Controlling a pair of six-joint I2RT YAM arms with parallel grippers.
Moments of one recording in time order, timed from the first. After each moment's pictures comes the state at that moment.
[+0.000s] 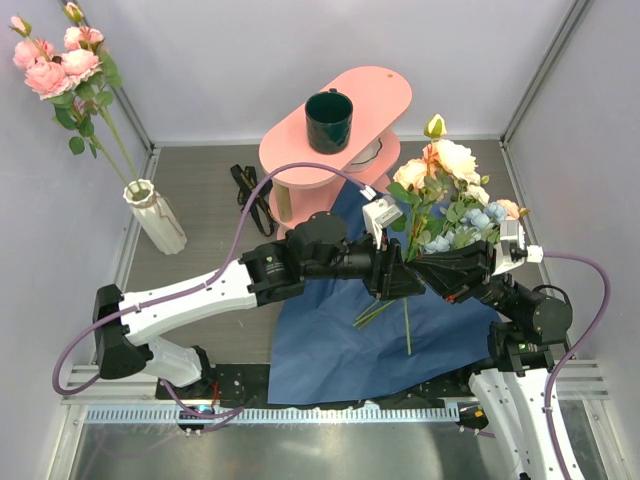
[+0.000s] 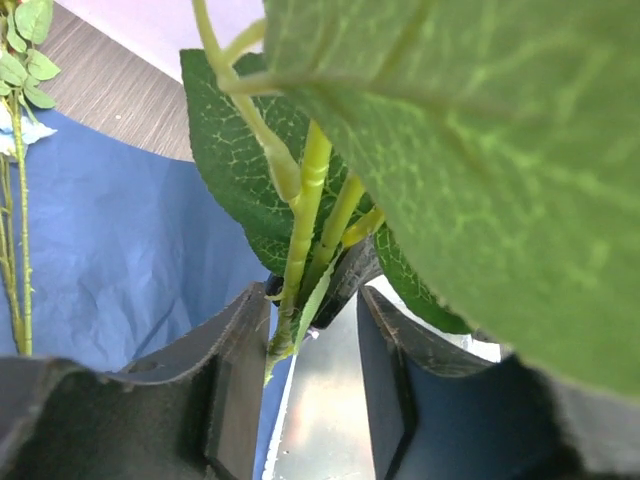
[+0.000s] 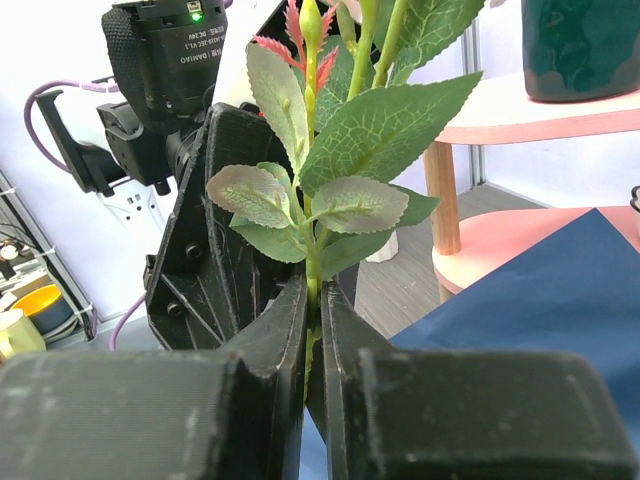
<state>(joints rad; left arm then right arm) -1.19 1.41 1.34 -0.08 0.29 -0.59 0.11 0.34 0.53 0.43 -0.91 0.76</state>
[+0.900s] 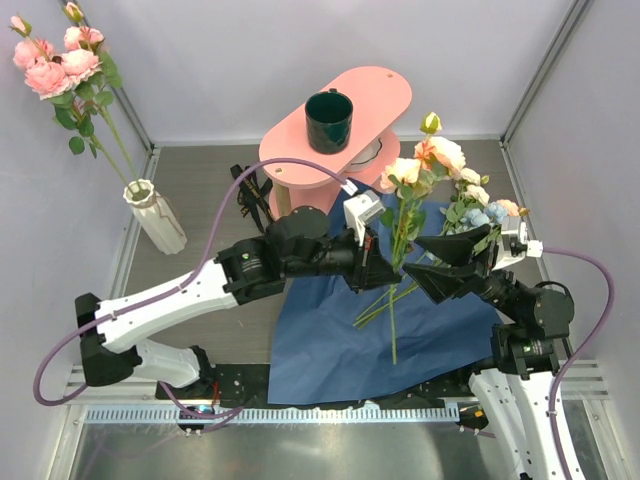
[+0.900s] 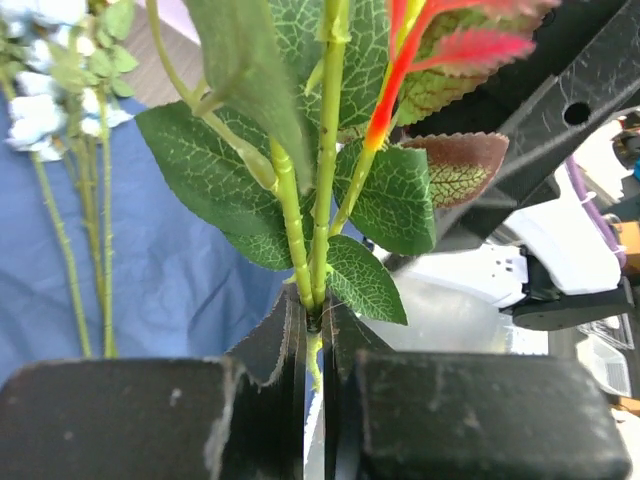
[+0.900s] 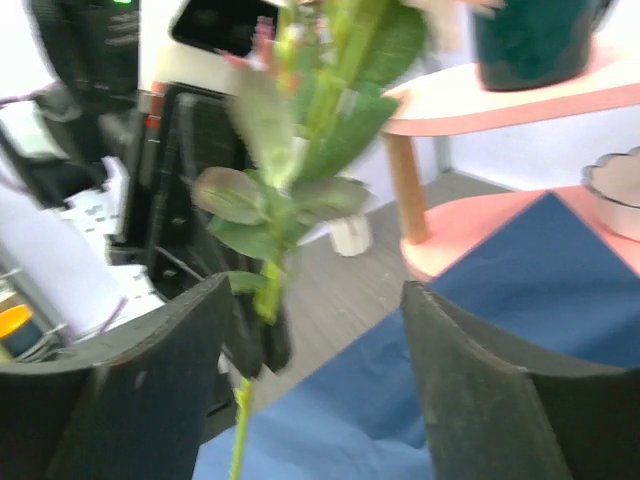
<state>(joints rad) -1.16 1.34 1.36 -0.23 0.25 -0.51 0.11 0.34 0.56 0.32 -0.87 0.71</state>
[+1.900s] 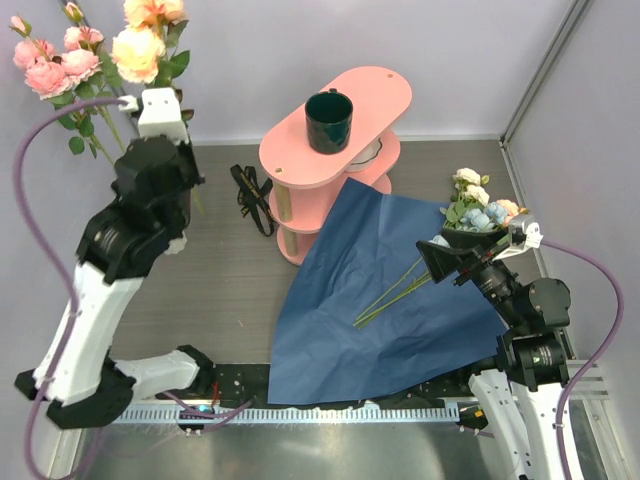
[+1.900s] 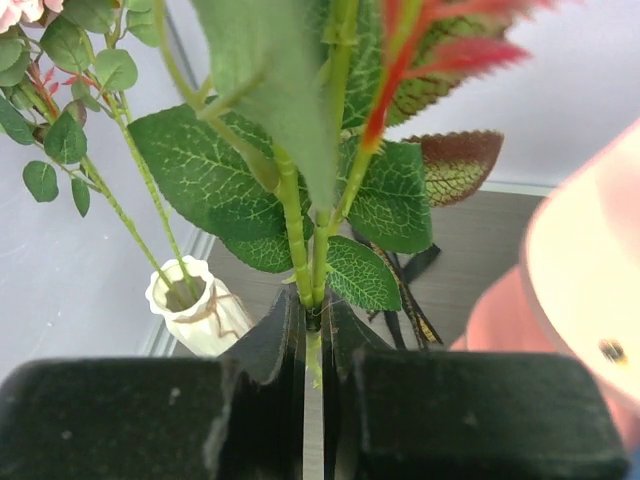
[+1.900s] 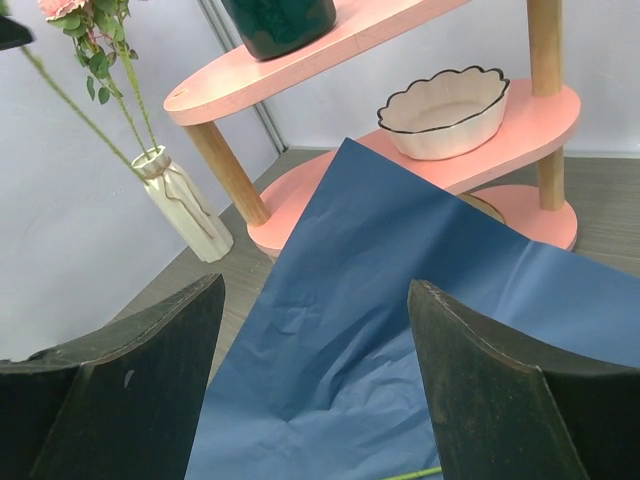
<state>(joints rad) -0.66 1.11 1.75 -0.79 -0.82 -0.05 0.11 0.31 0.67 -0.16 -0.47 0.47</state>
